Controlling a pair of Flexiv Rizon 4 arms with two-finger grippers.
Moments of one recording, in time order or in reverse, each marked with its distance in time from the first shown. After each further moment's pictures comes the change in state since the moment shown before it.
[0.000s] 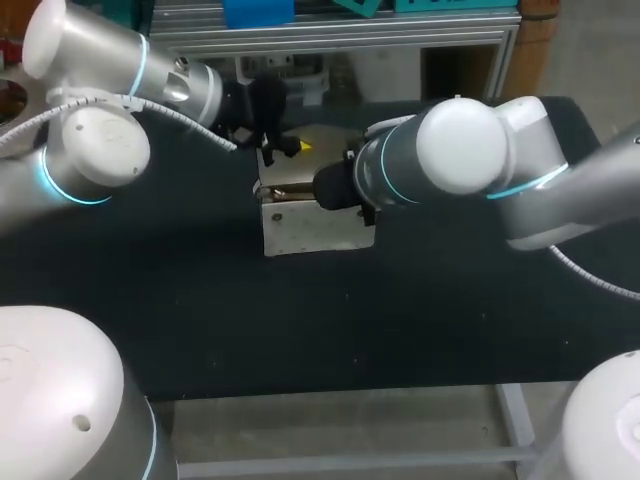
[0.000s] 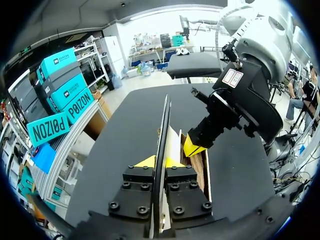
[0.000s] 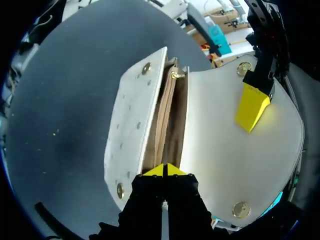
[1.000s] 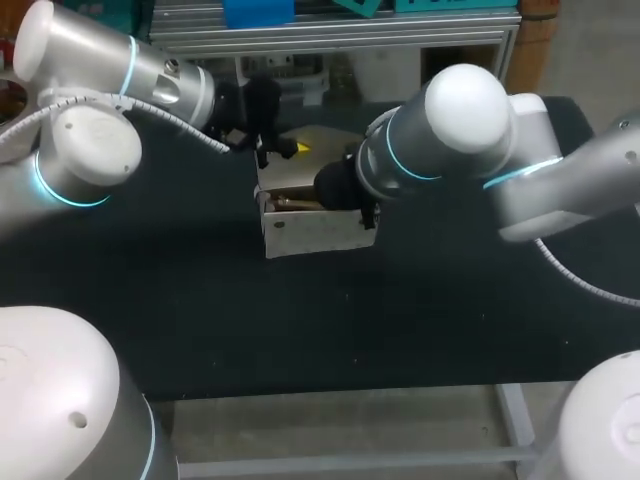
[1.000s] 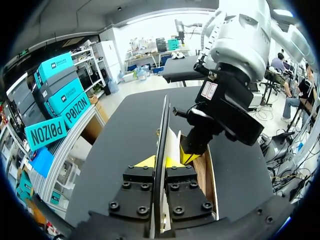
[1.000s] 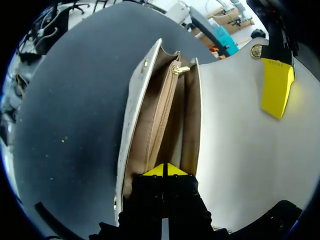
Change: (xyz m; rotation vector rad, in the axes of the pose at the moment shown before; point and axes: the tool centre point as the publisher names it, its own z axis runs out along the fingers) left arm 0.007 -0.001 -0.006 0.039 0.029 0.026; right arm 0.020 0.004 0.020 -0.075 0.158 0.042
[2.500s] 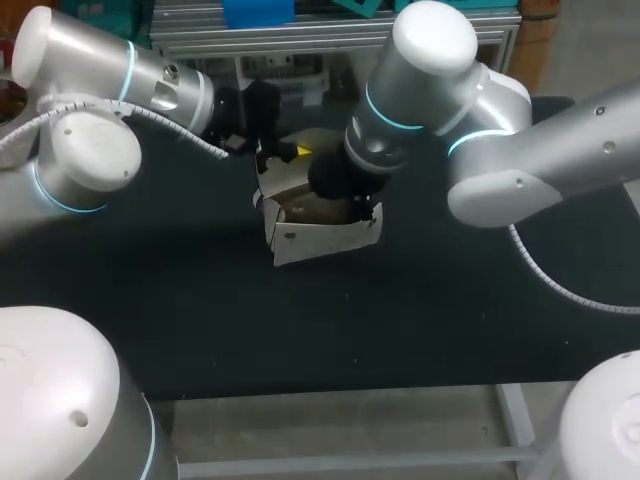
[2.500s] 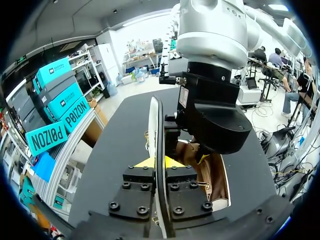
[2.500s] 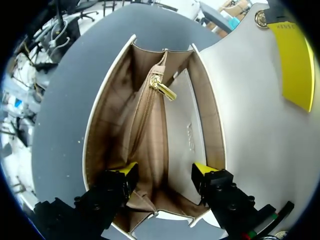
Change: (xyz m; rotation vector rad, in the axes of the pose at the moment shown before) left arm 0.006 -0.001 -0.001 0.008 -0.002 0.042; right arm 0.012 0.000 0.009 0.014 0.237 0.027
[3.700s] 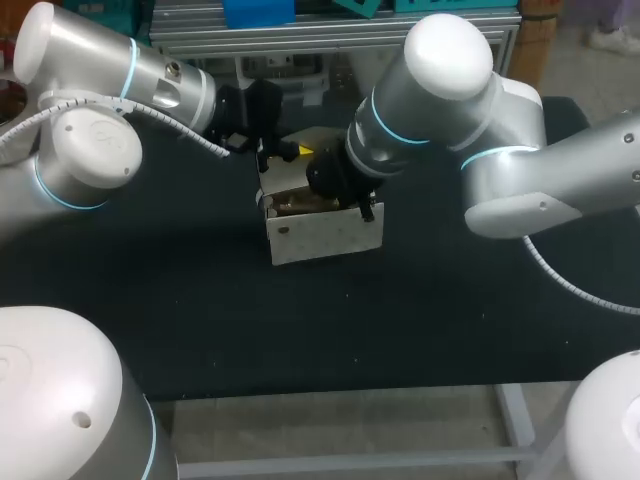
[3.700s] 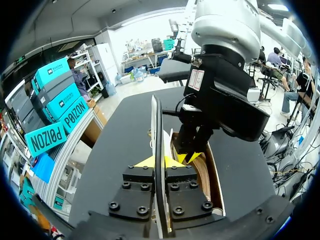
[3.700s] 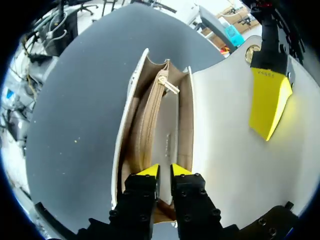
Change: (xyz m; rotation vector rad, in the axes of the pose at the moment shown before) left arm 0.002 -0.003 0.000 -0.008 0.010 0.006; right arm -0.012 0.012 -0.032 0.005 -0.150 -0.059
